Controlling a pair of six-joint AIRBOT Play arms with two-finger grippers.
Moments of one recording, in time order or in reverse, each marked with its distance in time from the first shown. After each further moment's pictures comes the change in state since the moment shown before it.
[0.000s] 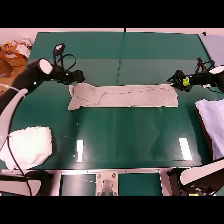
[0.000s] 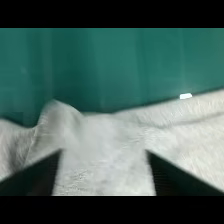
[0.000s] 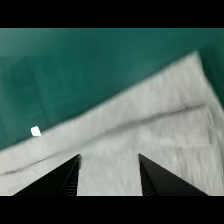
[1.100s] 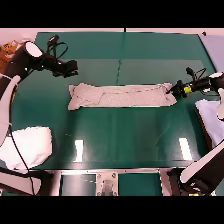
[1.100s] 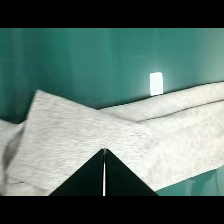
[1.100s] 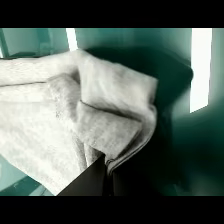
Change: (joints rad) left arm 0.072 -0.090 0.244 -0.122 -0.301 0.011; right arm -0.108 -0.339 0.313 0.091 0.518 -0.323
